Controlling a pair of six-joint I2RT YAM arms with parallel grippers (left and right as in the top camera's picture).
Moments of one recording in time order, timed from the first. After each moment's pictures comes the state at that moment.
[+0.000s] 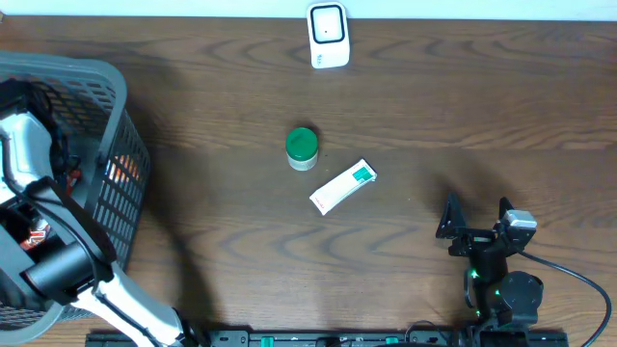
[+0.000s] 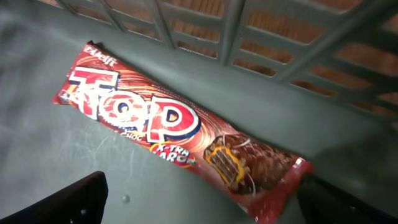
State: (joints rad) left arm 0.57 2.01 1.56 -0.98 -0.43 -1.17; right arm -0.02 0.02 0.01 -0.07 -0.02 0.25
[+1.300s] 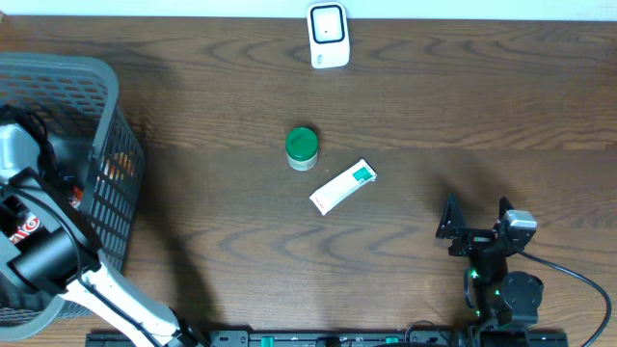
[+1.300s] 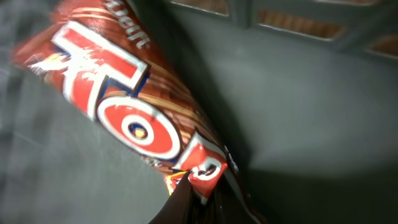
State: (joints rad) left arm 0.66 2.11 1.57 -1.06 -0.41 -1.10; right arm -0.02 0.02 0.01 -0.07 -0.02 0.25
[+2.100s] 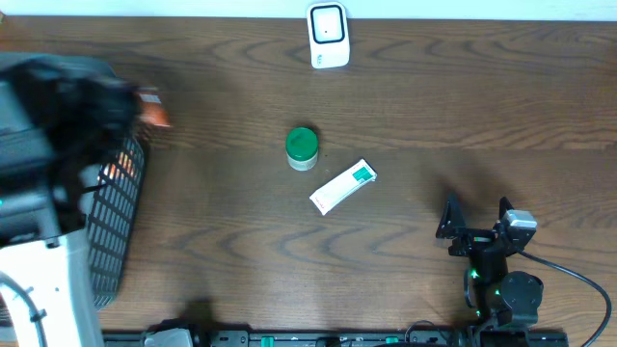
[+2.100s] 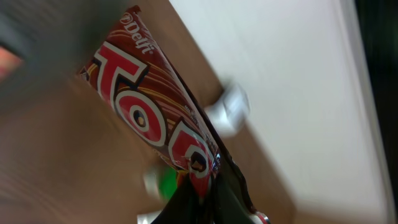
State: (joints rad) left arm 0.19 1.24 1.63 -1.07 0.34 -0.84; right arm -0.02 0.02 0.01 -0.07 -0.02 0.25
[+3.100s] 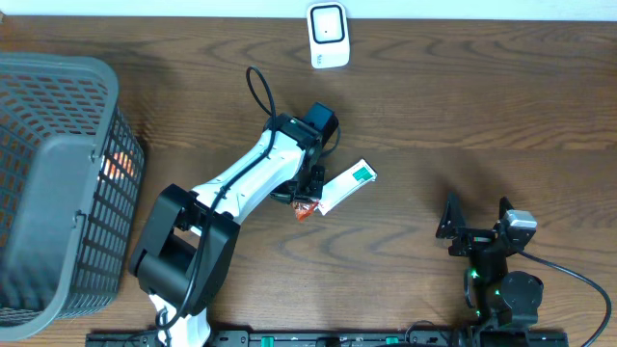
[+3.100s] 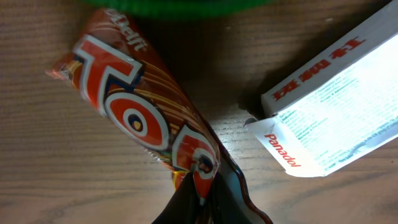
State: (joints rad) left arm -0.58 1.92 1.38 -1.04 0.04 -0.46; right arm -0.02 0.02 0.01 -0.07 -0.02 0.25
